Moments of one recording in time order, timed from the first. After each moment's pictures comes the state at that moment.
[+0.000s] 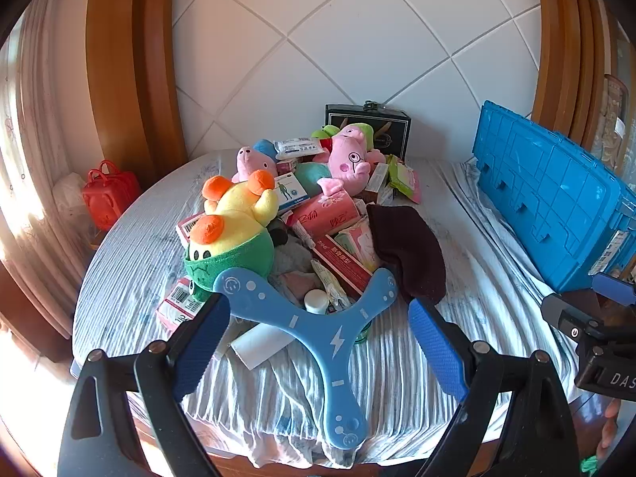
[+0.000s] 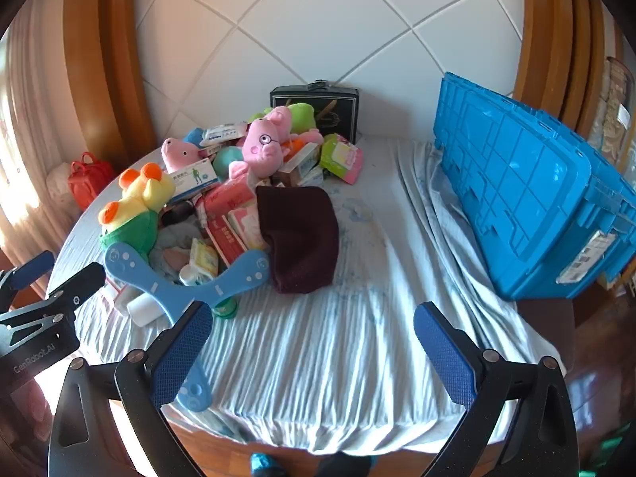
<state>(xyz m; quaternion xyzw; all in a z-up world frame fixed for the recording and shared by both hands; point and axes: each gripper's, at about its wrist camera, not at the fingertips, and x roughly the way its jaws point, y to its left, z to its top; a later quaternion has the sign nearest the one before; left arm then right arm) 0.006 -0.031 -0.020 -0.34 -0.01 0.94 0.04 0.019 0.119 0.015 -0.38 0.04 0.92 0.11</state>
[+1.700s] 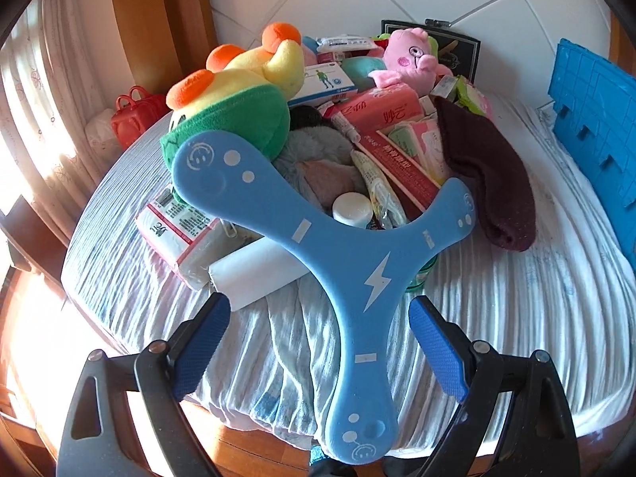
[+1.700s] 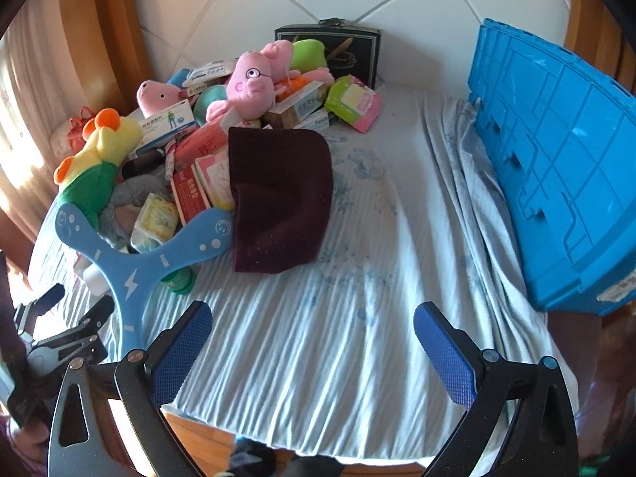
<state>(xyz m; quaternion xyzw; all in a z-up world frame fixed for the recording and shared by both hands) -0.047 -0.001 -0.159 -0.44 -0.01 0.90 -0.05 -0.052 0.194 -0.063 -0.47 0.03 0.88 0.05</state>
